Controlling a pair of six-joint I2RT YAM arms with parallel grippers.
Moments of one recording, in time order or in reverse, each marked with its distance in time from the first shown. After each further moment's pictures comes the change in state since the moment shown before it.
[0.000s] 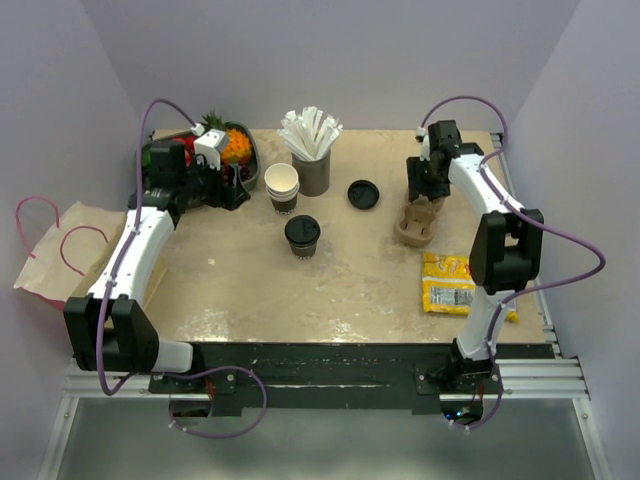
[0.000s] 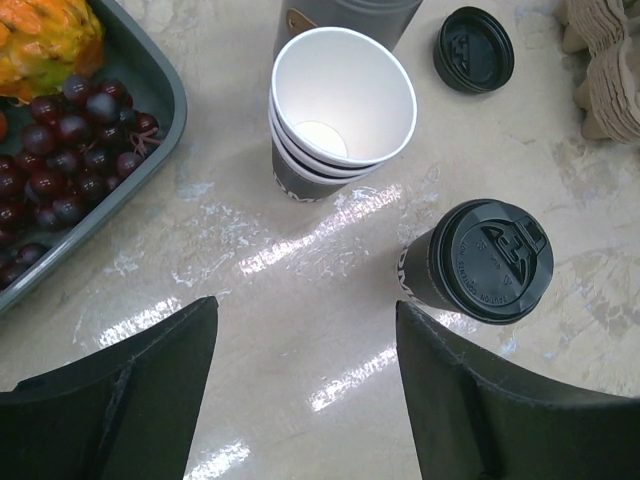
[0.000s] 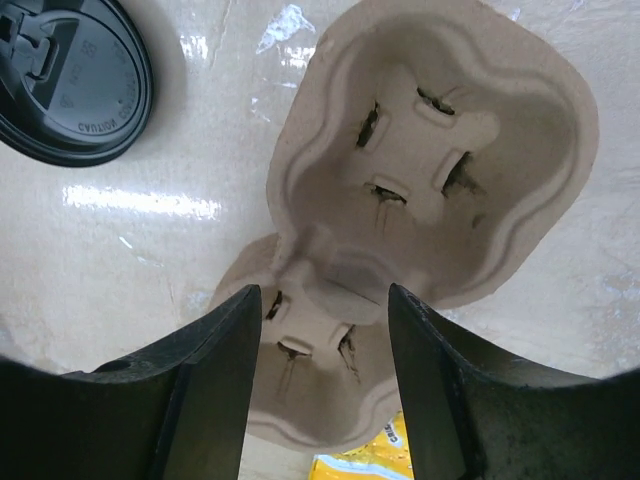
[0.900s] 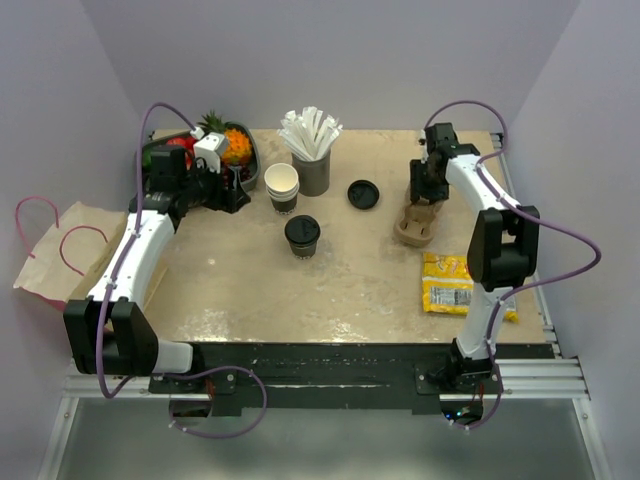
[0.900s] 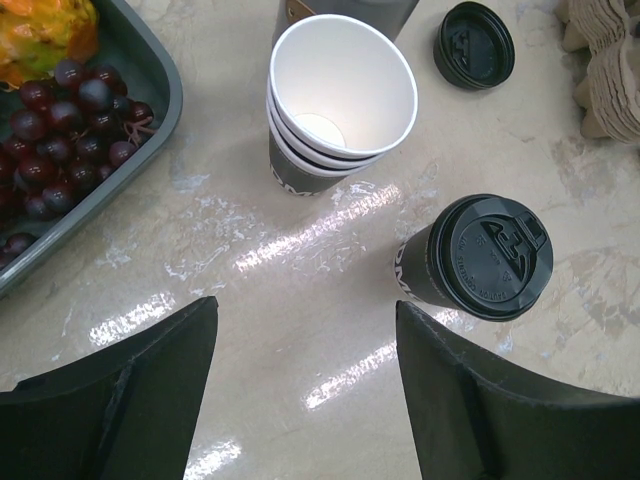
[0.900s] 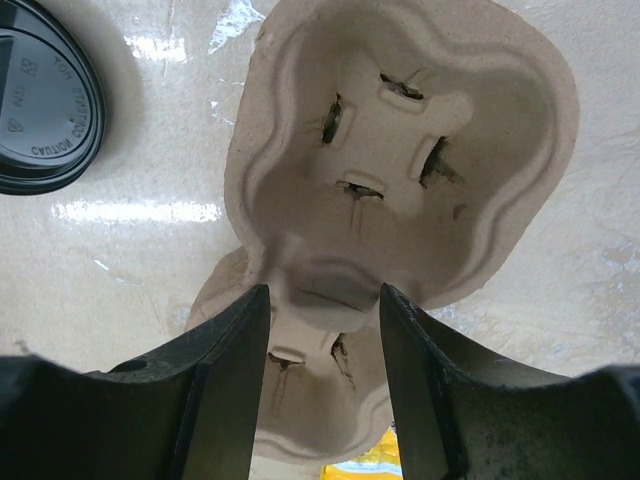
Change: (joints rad) left arm 0.000 -0.019 -0.038 0.017 -0.005 -0.019; right arm 0.000 0.027 0.008 -0.008 0.073 0.077
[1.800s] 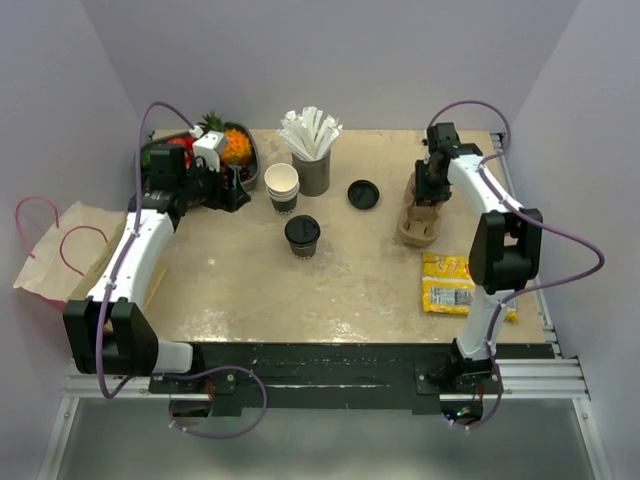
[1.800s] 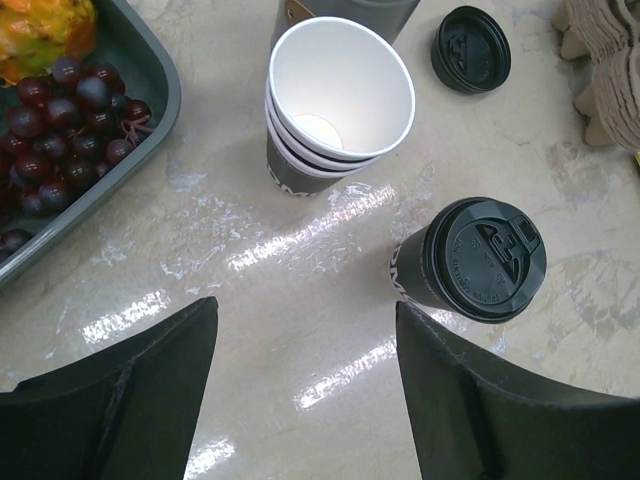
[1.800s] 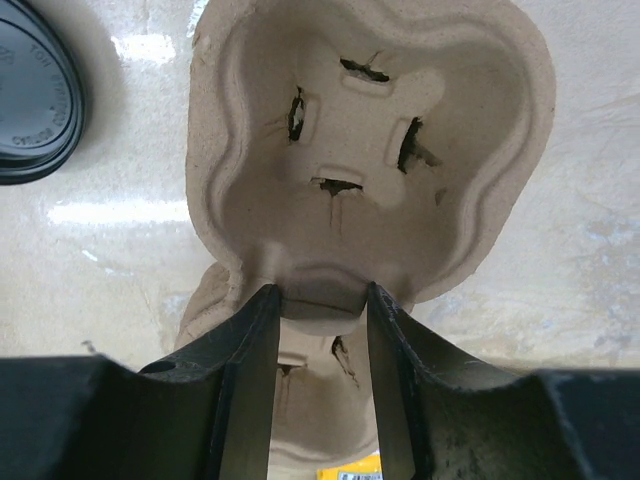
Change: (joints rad) left arm 0.000 0.000 0.003 0.000 0.000 -0.018; right arm 0.000 -0.006 -0.008 -0.020 0.031 0.017
